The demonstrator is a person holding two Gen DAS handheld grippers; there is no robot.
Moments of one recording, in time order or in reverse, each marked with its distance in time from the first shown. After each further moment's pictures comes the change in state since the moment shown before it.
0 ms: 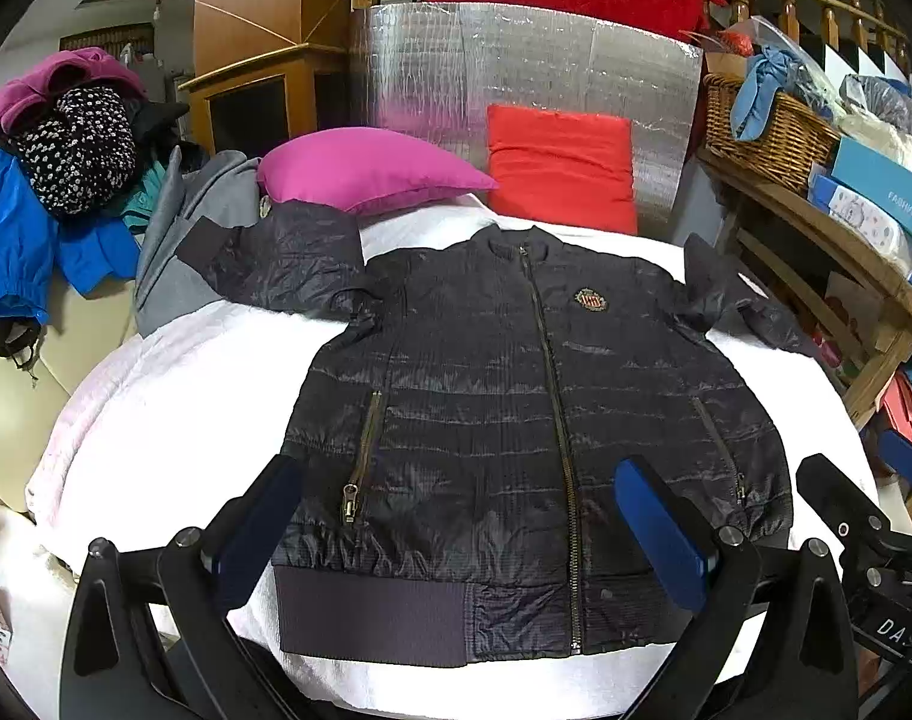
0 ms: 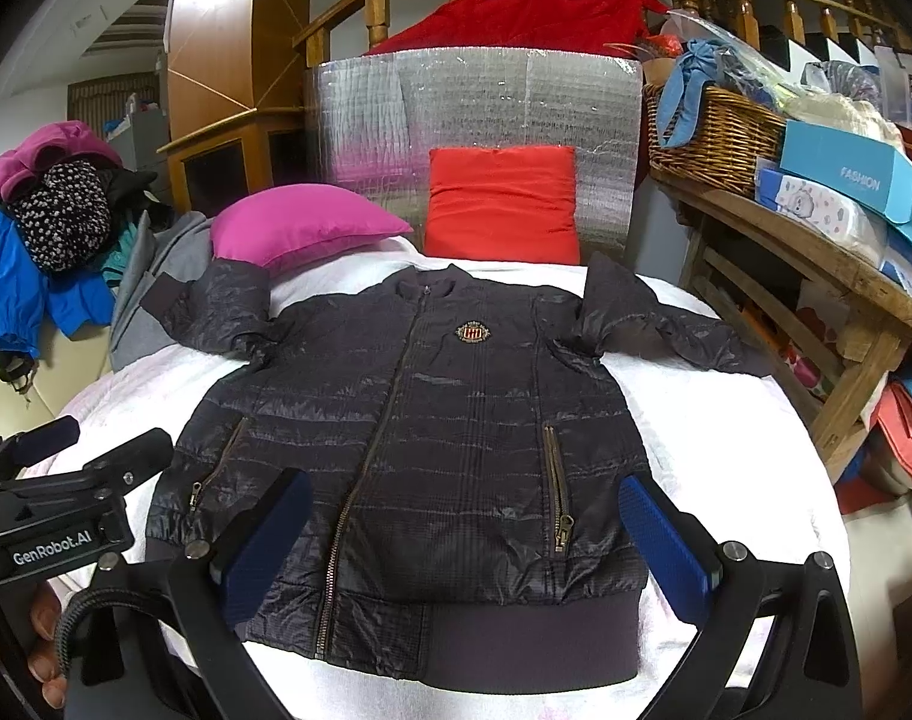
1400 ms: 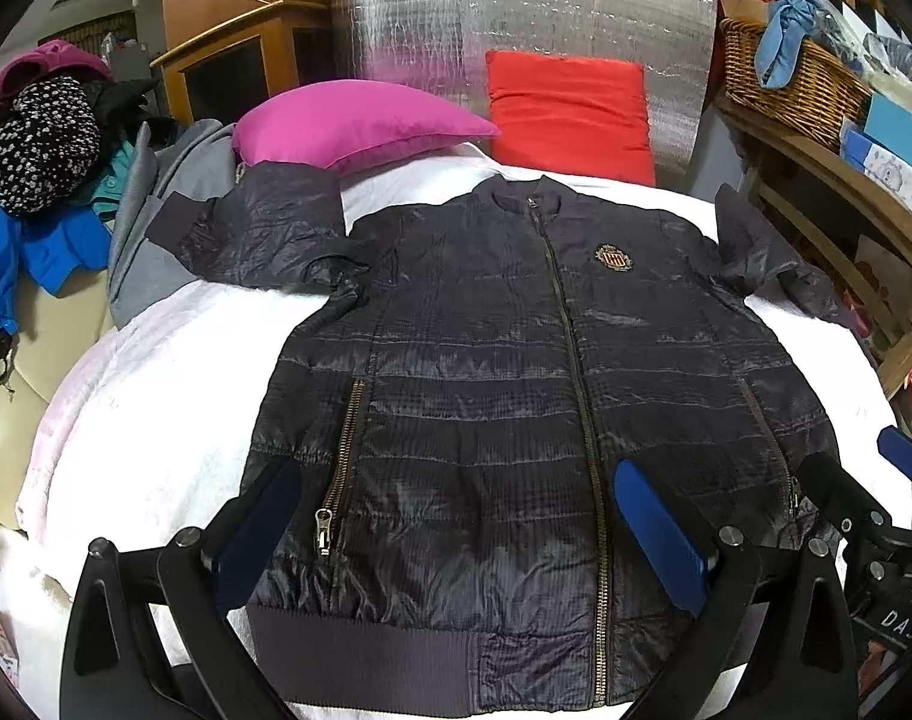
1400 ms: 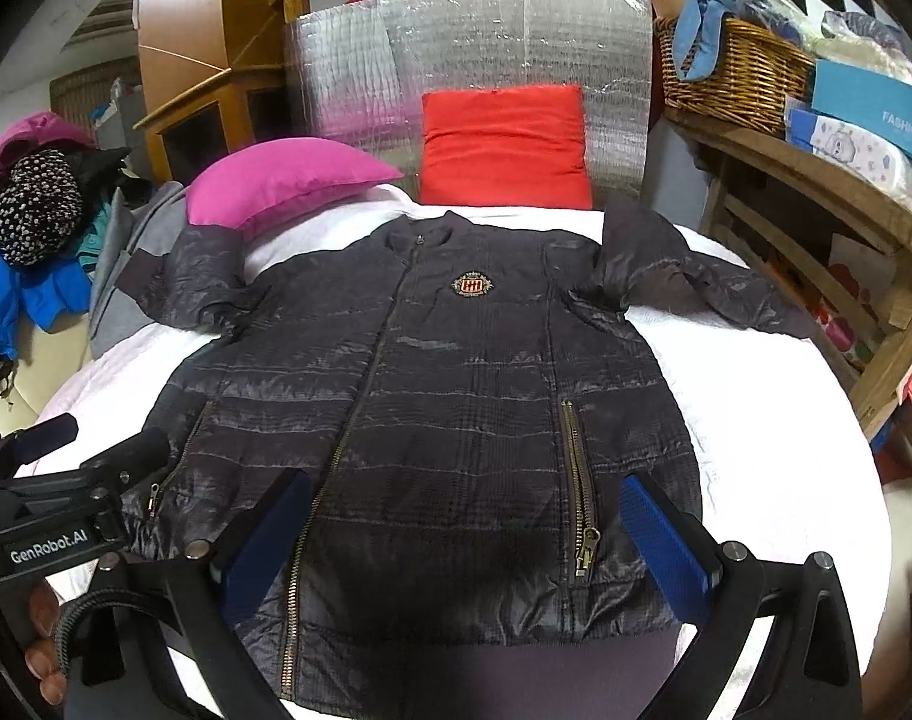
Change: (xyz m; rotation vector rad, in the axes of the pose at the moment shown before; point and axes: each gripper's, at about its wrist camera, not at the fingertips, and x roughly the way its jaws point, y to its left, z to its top) left arm 0.074 -0.011 0.014 0.037 0.113 0.027; right arm 0.084 -0.018 0.003 0.039 0.114 0.030
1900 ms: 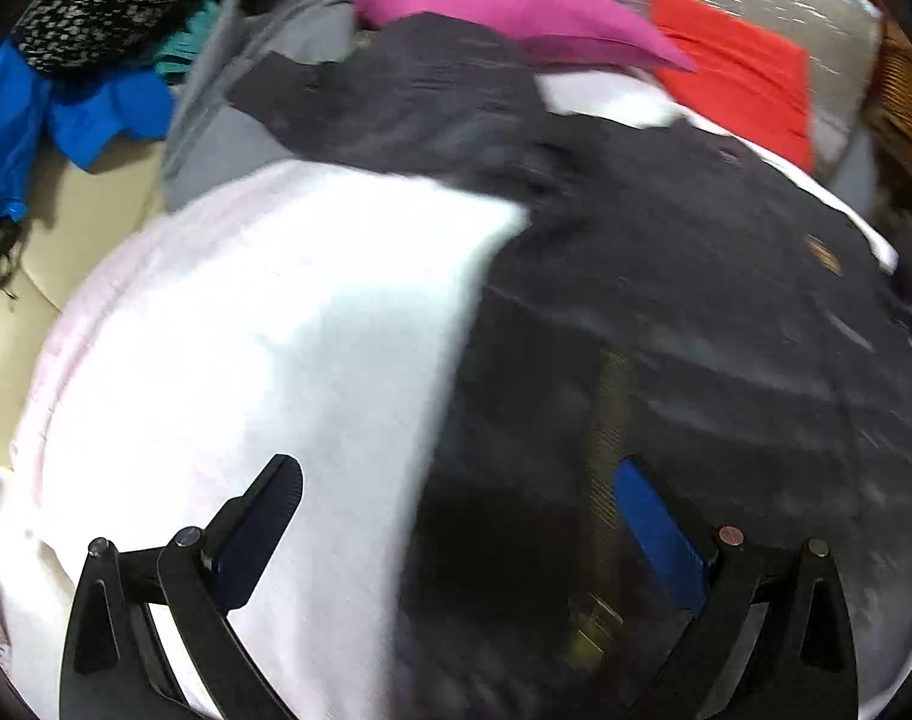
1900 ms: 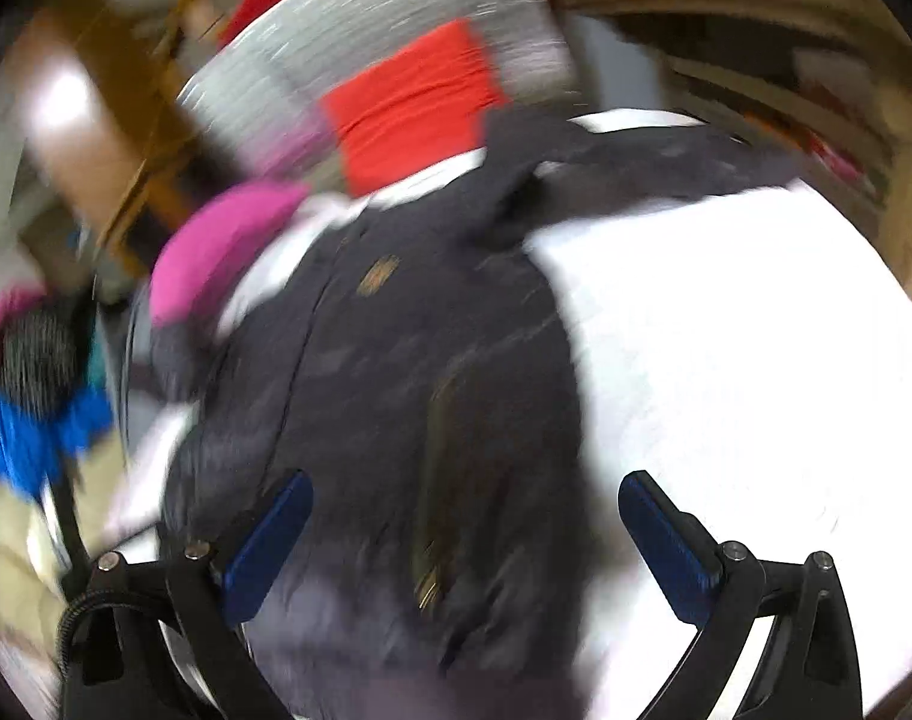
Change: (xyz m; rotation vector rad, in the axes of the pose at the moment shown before) left arm 0.122 0.141 0.006 -0.195 0.170 0.178; right arm 0.053 -0.197 0.006 0.470 0.074 0.217
